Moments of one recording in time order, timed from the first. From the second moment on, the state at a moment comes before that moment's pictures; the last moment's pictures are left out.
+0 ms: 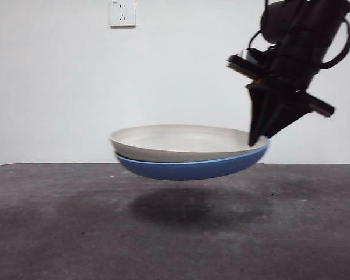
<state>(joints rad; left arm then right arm) -0.48 0.61 1.18 -1.13 0.39 -0.06 0.35 1.70 1.33 -0.83 -0.38 0.24</state>
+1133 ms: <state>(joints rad) -0.48 0.61 1.18 -1.14 0.39 -0.05 0.40 1.87 1.33 -0.78 -0.34 0.28</state>
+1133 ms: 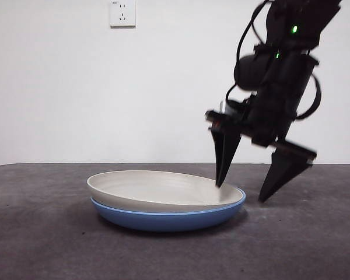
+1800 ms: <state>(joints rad) -0.49 0.61 1.18 -1.15 0.39 -0.05 0.46 1.17 1.33 -1.19 -0.08 0.22</state>
